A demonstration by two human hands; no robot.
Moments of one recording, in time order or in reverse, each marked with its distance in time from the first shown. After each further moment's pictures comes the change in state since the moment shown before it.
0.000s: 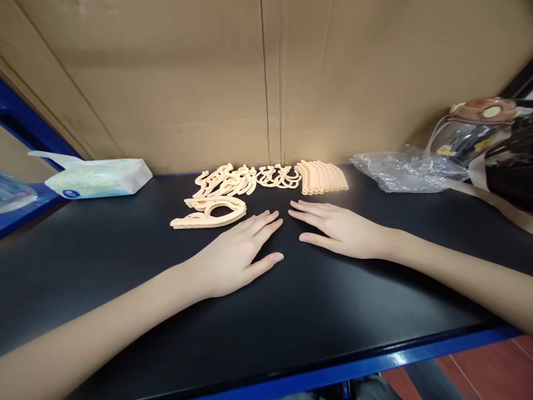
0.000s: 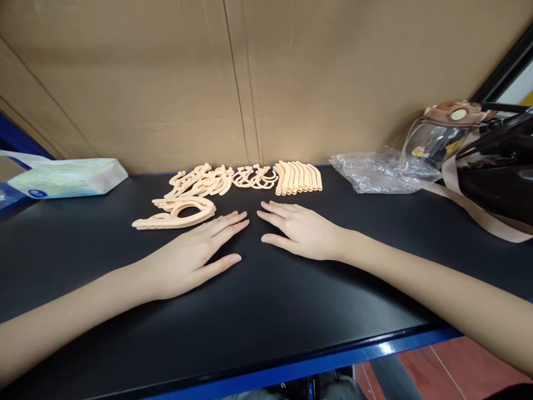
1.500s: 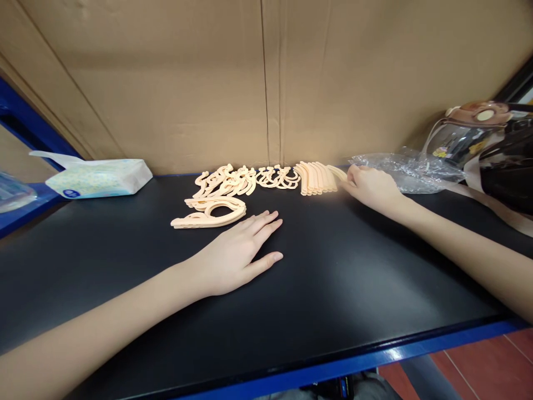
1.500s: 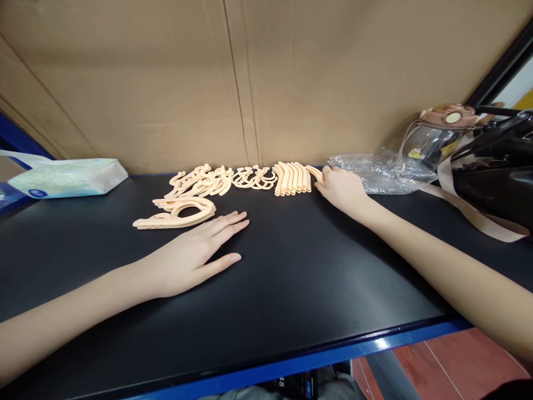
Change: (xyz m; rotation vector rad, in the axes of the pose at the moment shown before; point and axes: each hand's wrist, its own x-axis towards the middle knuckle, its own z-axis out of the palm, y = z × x) left_hand 0.001 0.000 0.000 0.039 -0.031 0.004; right_hand 0.001 0.082 -0.025 -0.466 0.124 0.775
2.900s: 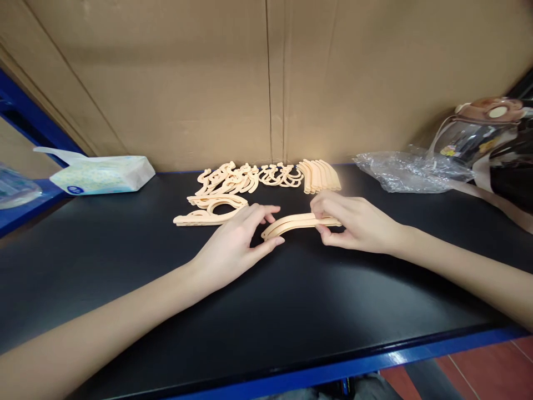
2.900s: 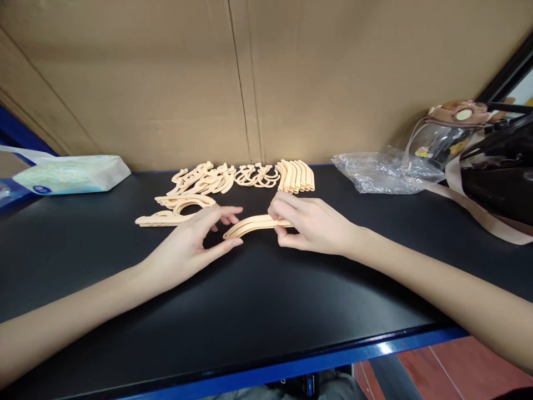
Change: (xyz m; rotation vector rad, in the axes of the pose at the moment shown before) left_hand 0.002 0.001 0.005 -0.356 0.375 -0.085; right_hand -0.061 -0.051 -0.027 0.501 0.216 -0.872
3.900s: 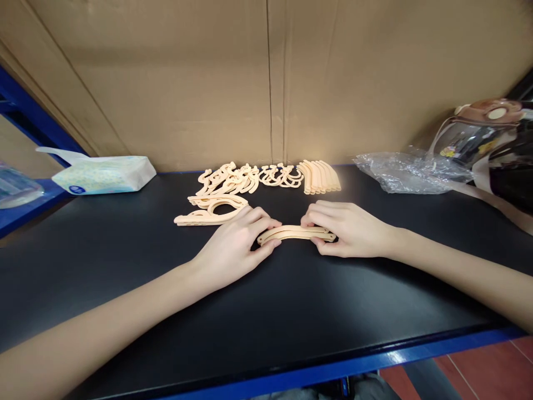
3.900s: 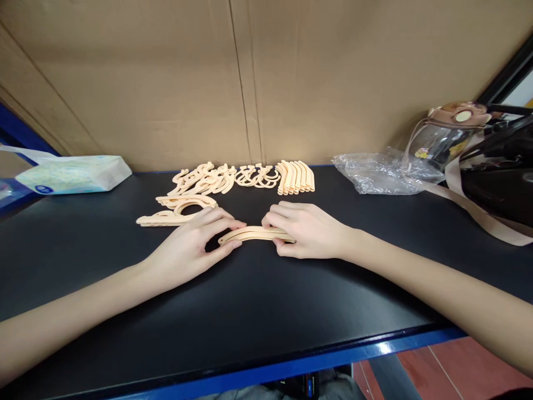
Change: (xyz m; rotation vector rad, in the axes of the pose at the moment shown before) left_hand 0.002 0.003 -0.004 0.152 -0.102 0.055; right_hand 0.006 -0.004 0.004 0.018 -0.155 -0.066
